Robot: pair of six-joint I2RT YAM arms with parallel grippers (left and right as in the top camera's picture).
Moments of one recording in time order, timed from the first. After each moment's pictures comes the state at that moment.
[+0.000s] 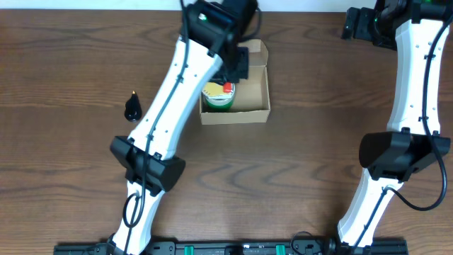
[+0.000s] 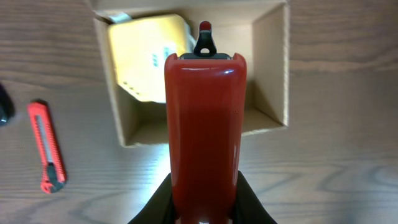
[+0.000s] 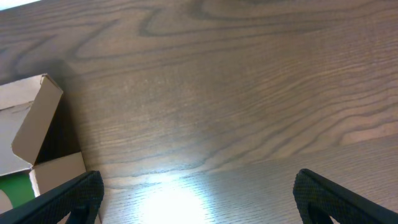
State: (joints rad) left arm -0.58 2.25 2.64 -1.70 0.00 -0.51; right arm -0.11 2.20 2.51 -1.43 0.01 0.14
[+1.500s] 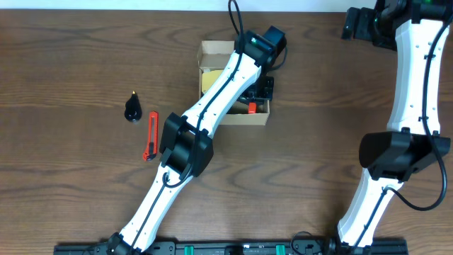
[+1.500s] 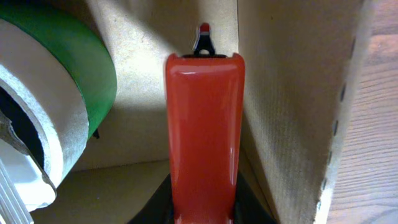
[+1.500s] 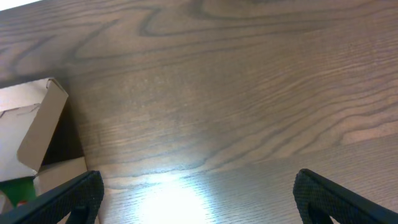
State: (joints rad) left arm -0.65 2.60 2.64 -1.54 0.10 -0.49; right arm -0.11 2.20 2.51 -1.43 0.01 0.15
